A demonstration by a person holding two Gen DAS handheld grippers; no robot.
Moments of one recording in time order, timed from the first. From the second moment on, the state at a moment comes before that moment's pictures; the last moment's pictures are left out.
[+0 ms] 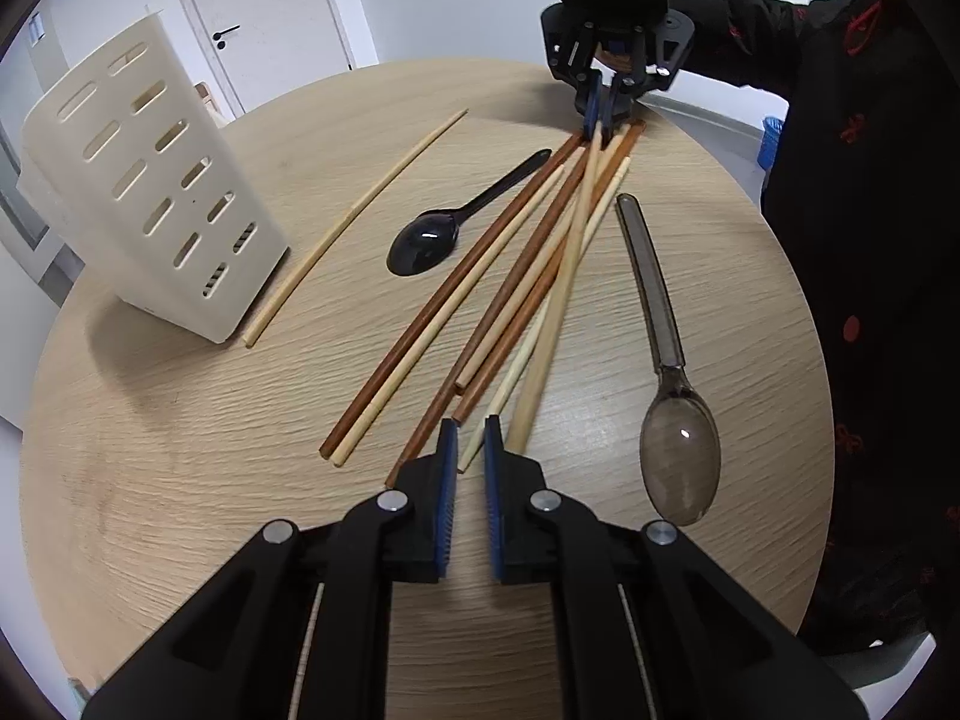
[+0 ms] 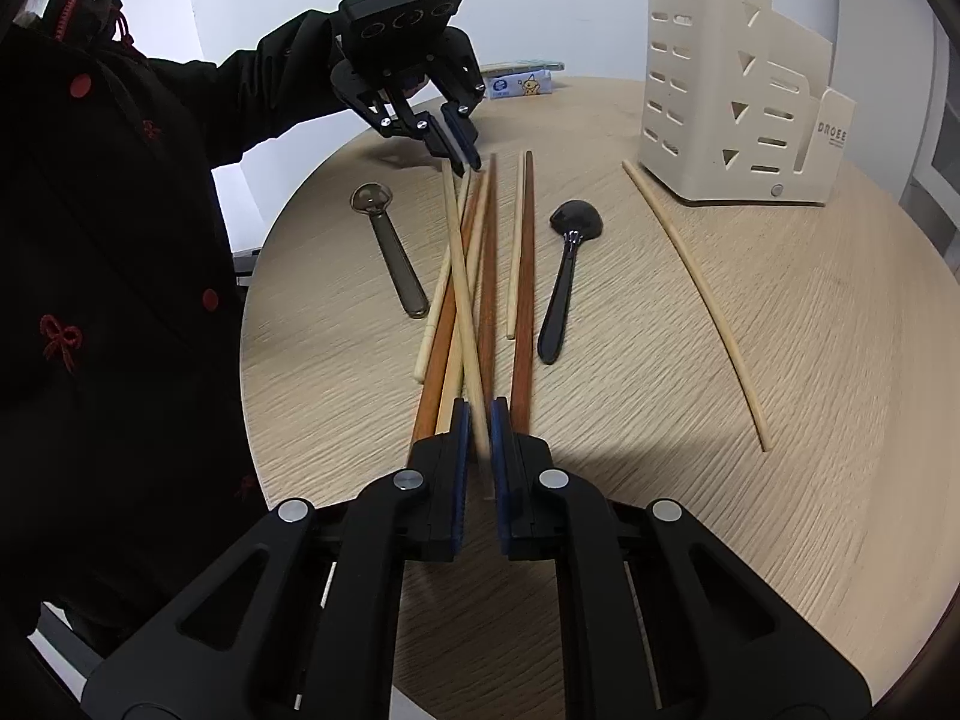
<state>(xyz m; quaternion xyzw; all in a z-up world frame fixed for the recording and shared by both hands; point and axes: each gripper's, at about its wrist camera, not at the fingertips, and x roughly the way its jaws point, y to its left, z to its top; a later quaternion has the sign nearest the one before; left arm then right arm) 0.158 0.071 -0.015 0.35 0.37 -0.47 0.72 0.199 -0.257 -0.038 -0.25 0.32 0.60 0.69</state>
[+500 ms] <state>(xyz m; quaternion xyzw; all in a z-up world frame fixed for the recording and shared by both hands) 0.137 0.083 0.022 0.31 0.32 -0.44 0.78 0.193 -0.276 -0.001 -0.17 0.27 0.58 0.75</state>
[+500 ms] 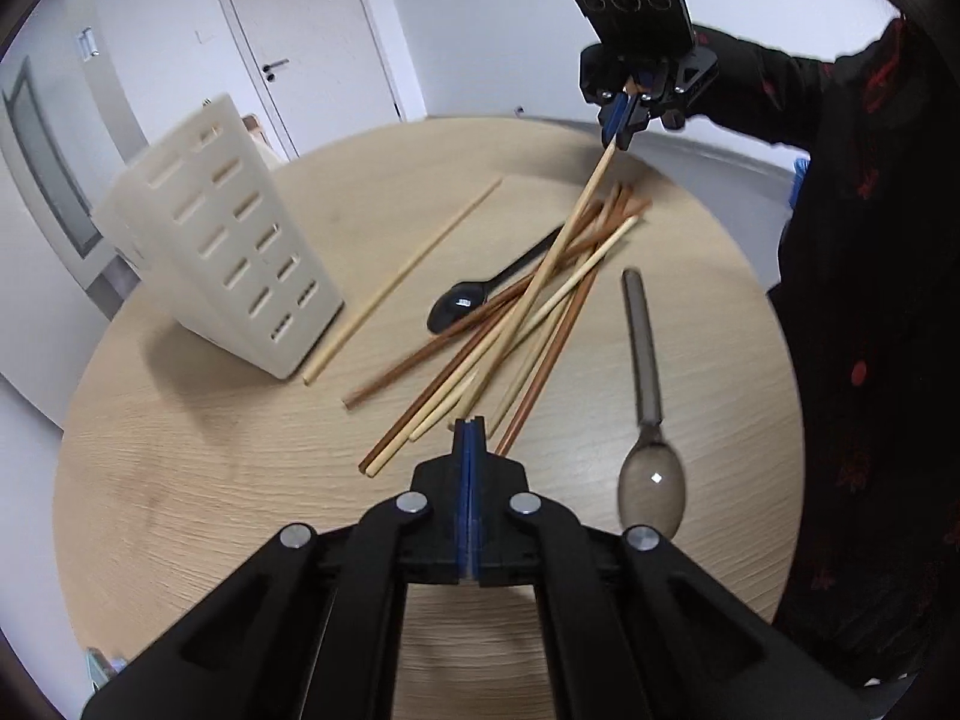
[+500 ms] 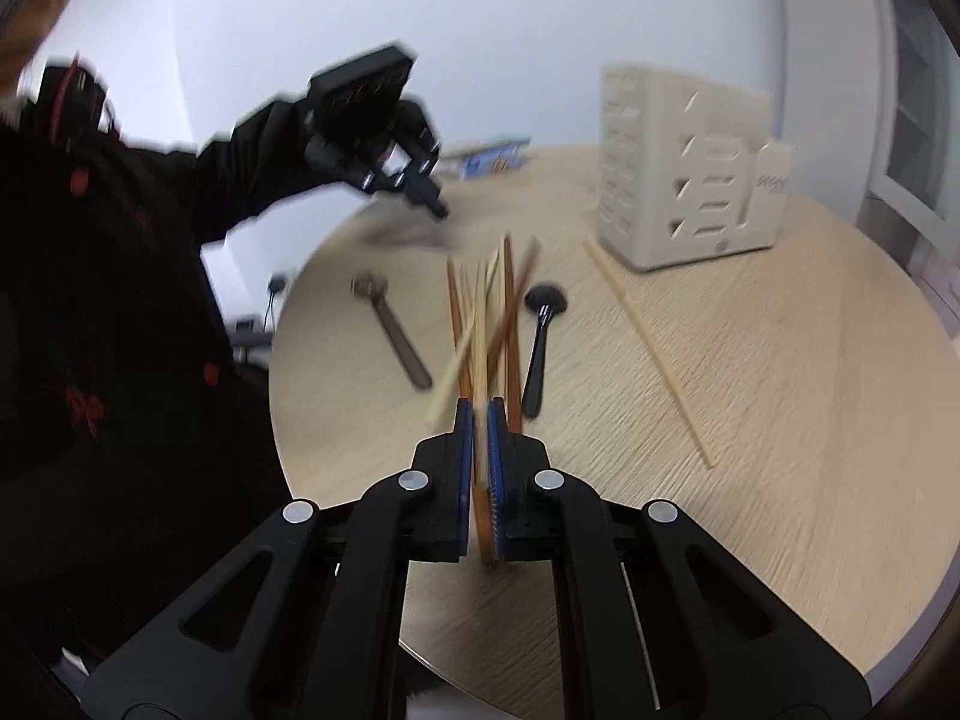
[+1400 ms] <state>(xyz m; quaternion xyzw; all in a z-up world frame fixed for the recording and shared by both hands) 0.184 0.036 -0.015 0.34 0.33 -0.38 0.80 0.154 -0.314 0.031 0.00 0.18 0.47 0.86</state>
